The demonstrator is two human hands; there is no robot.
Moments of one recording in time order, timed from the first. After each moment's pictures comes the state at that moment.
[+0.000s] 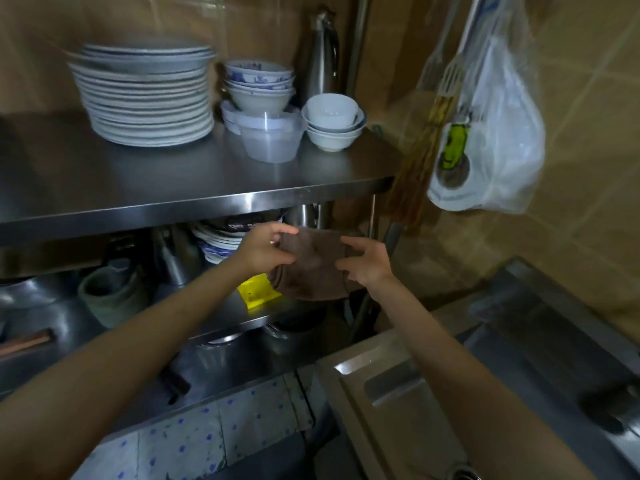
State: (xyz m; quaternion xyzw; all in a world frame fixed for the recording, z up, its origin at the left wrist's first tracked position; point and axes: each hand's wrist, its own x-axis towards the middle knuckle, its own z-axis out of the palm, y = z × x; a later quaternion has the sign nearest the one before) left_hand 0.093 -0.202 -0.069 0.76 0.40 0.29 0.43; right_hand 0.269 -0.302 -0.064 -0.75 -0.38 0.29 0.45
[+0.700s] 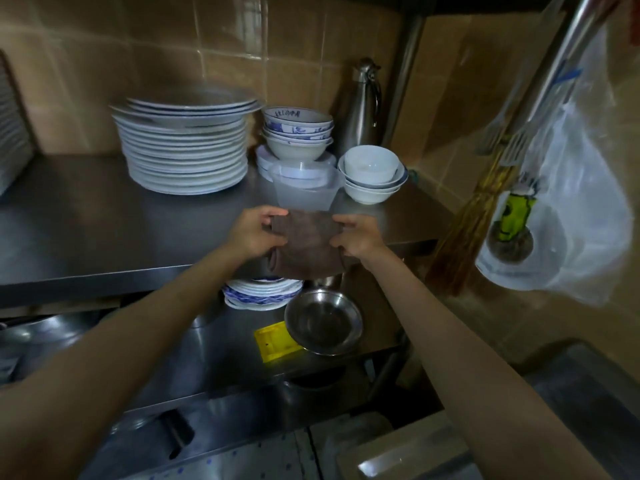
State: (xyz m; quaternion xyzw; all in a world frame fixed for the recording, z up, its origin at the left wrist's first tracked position) left_hand 0.073 -0.069 0.000 0.72 0.47 0.36 0.36; right_hand 0.264 -0.121 0.008 -0.71 -0.45 0.30 0.45
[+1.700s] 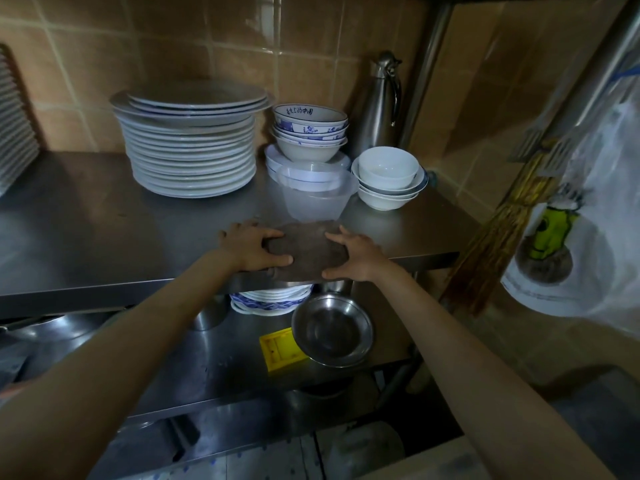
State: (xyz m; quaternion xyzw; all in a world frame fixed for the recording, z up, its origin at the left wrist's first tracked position) left_hand 0.057 -0.034 -0.010 0.82 0.55 0.06 0.13; right_hand 0.288 -0.088 -0.016 -0.70 -0.69 0.16 0.09
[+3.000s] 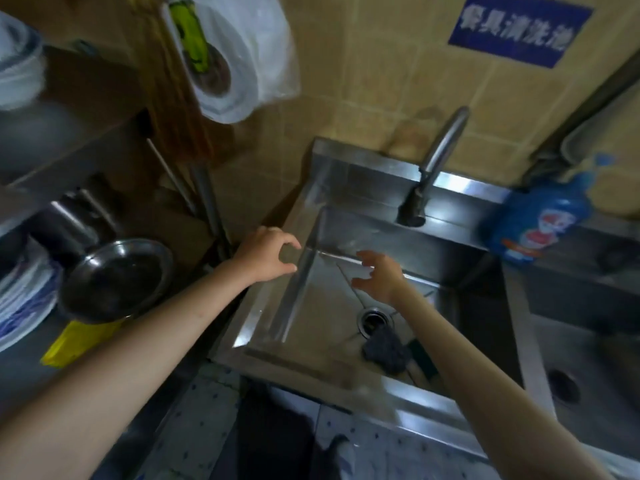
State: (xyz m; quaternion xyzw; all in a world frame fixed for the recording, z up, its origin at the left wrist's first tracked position) left_hand 0.294 -0.300 -0.130 0.98 0.01 -0.04 0.20; right_hand 0.345 -0.535 -0.149 -0.94 -0.12 0.19 0.26
